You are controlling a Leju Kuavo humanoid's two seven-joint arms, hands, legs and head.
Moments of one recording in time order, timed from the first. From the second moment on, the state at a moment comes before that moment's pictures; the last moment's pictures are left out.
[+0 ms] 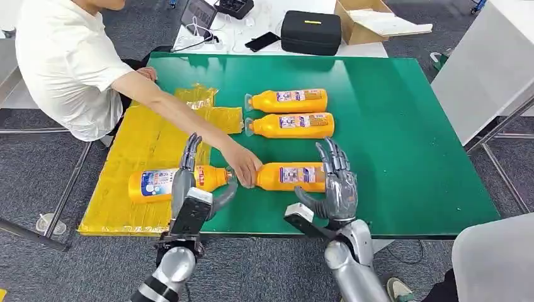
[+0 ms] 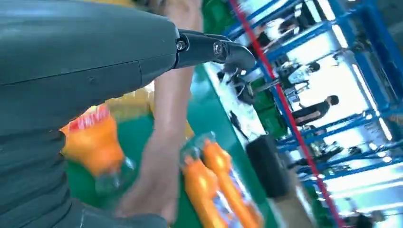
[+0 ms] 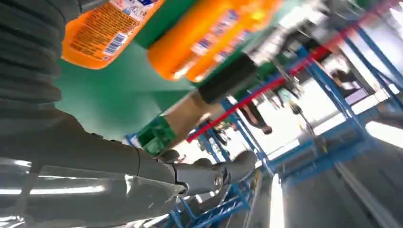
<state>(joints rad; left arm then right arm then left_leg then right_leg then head) -0.19 -0.20 -0.57 -1.15 -0.32 0.48 -0.56 -0.21 0.09 0.18 -1.11 0.88 -0.69 -0.49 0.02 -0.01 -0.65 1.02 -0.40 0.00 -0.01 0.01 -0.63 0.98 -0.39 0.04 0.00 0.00</state>
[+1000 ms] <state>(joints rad) -0.14 -0.21 -0.72 -1.24 -0.12 0.47 -0.48 -0.45 -0.08 0.38 -0.71 0.99 -0.35 -0.26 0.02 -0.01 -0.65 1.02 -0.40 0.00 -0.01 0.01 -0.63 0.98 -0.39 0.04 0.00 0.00</state>
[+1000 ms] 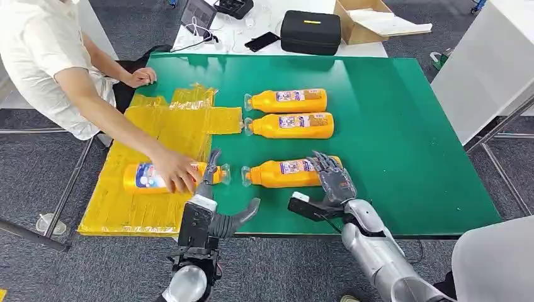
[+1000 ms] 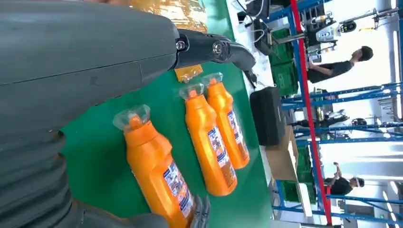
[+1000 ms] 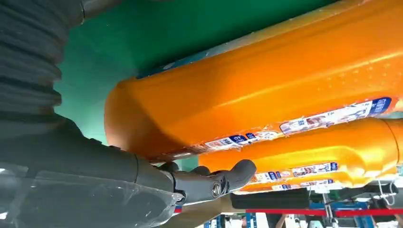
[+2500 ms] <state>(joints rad) -0.17 -0.21 -0.75 -1.26 -0.02 0.42 -0.47 -0.65 -0.12 0.41 -0.45 0.96 -0.15 -0.04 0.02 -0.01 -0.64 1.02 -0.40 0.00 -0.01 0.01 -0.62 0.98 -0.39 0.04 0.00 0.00</state>
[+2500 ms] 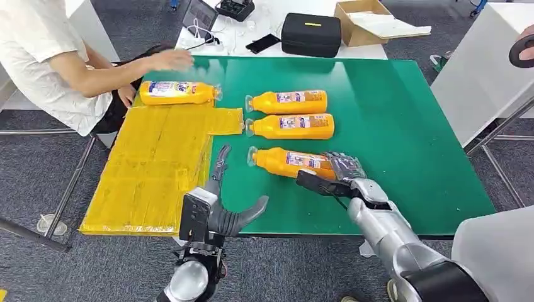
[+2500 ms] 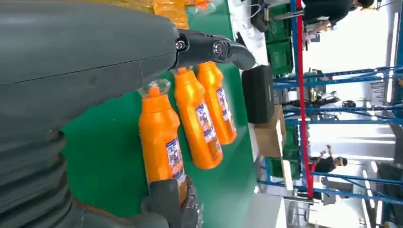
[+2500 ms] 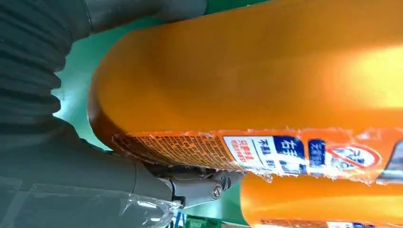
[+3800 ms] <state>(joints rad) -0.03 -0.15 -0.70 -1.30 0.27 0.31 -0.51 -0.29 0.01 0.12 -0.91 0.33 -0.27 -0.56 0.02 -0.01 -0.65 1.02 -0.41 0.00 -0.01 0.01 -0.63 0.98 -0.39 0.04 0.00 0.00</state>
